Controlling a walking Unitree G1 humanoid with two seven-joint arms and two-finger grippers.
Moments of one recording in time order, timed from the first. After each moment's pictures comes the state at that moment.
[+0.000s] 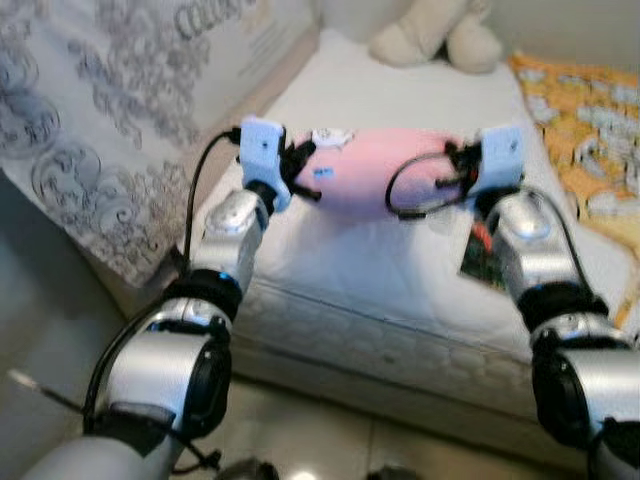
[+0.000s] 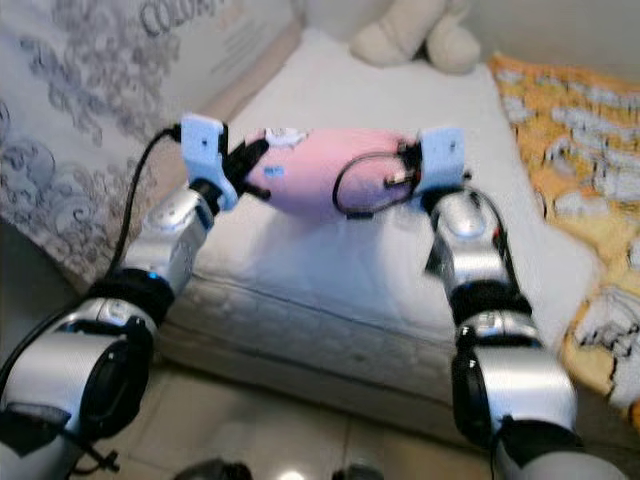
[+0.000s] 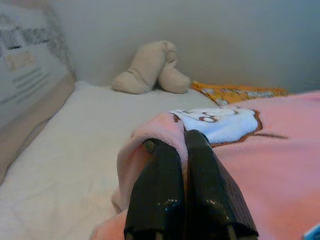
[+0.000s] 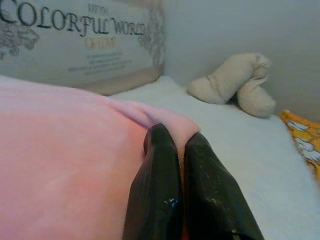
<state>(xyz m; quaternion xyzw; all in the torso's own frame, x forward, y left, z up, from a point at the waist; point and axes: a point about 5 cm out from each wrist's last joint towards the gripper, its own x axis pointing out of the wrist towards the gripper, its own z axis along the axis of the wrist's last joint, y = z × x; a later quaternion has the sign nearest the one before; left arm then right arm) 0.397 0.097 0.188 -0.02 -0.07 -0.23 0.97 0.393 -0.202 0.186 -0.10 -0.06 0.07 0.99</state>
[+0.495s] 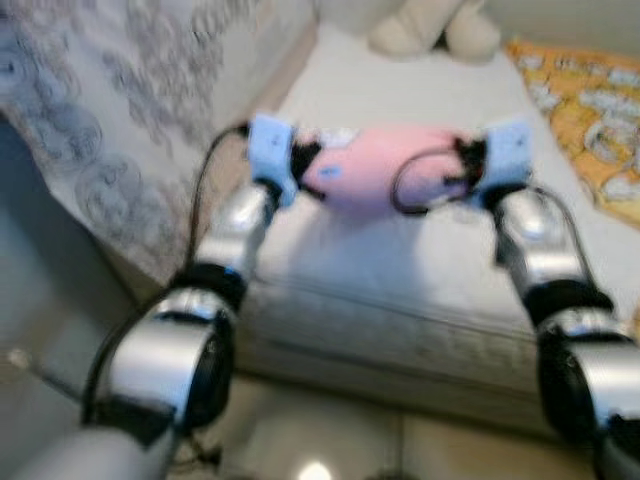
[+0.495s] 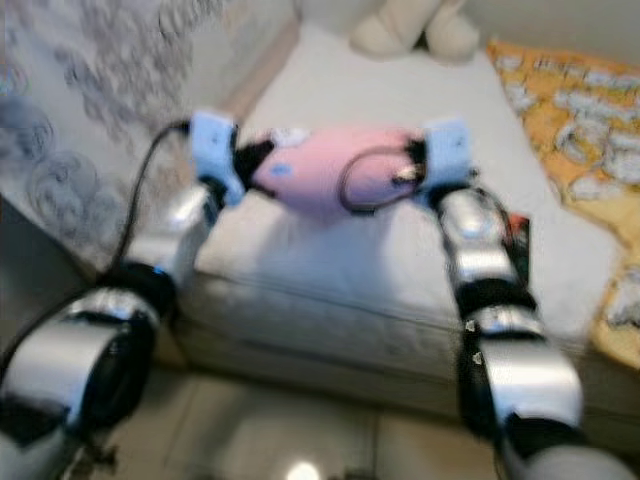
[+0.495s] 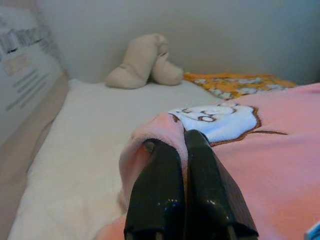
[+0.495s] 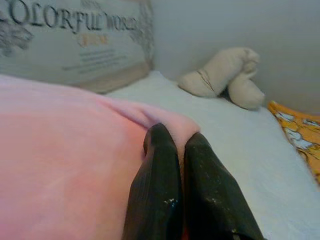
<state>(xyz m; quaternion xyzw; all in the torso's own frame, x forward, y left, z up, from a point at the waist) 0.400 0.089 0.194 0.00 -0.06 -0.24 0.97 0.393 -0.209 0.186 -0.10 -0.05 0.06 0.99</state>
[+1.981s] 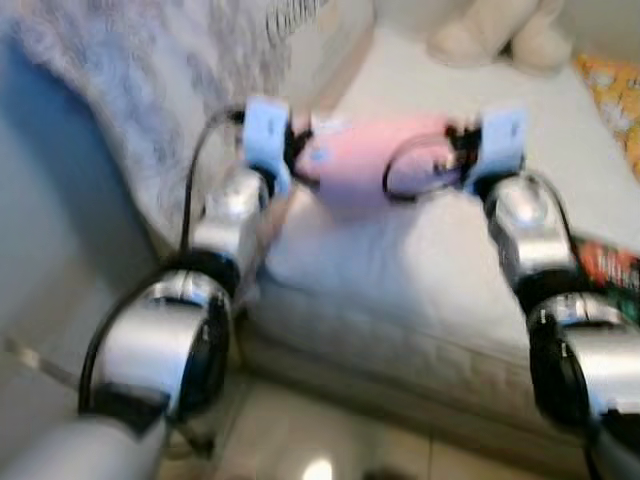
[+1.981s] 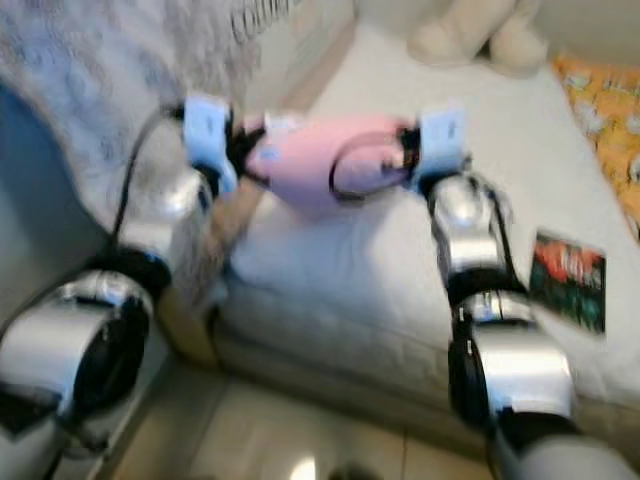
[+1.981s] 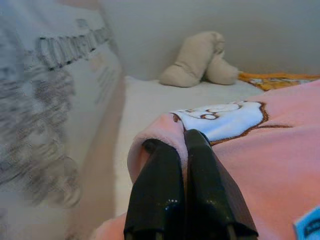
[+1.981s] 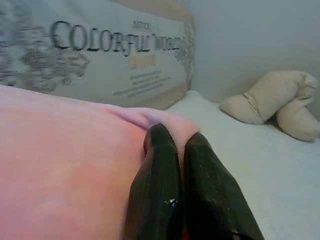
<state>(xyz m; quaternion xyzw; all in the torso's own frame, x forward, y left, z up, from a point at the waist) 0.408 0.103 0.207 0.02 -0.07 -0.20 0.98 0.402 -0.188 0.204 -0.10 -0.09 0.08 0.99</state>
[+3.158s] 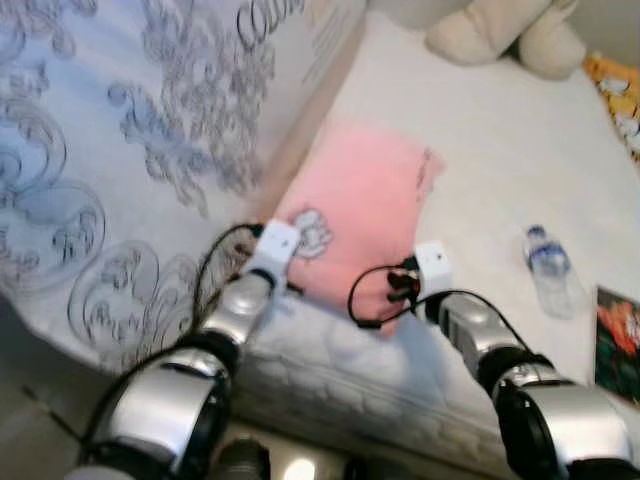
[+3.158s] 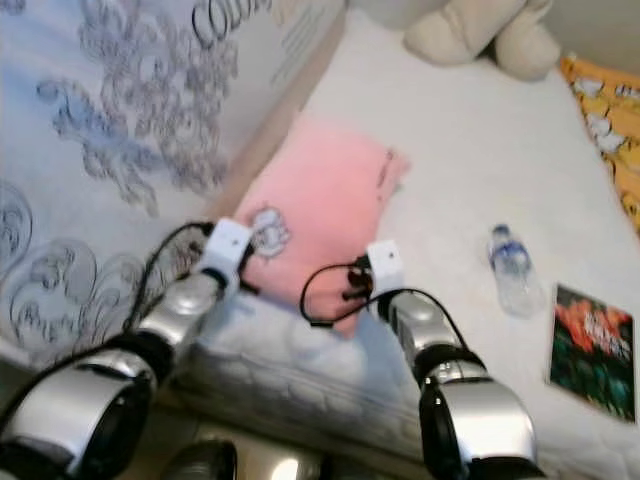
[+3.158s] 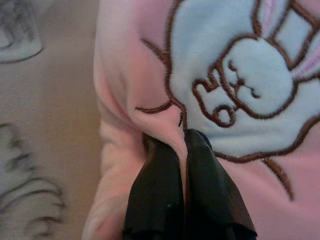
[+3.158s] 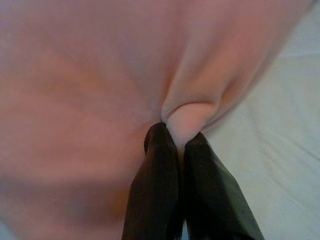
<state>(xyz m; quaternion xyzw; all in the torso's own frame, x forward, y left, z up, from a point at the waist) 0.356 0.106 0.071 0.13 0.13 -0.14 0.97 0.338 -0.158 0.042 -0.03 0.24 0.18 0.95</state>
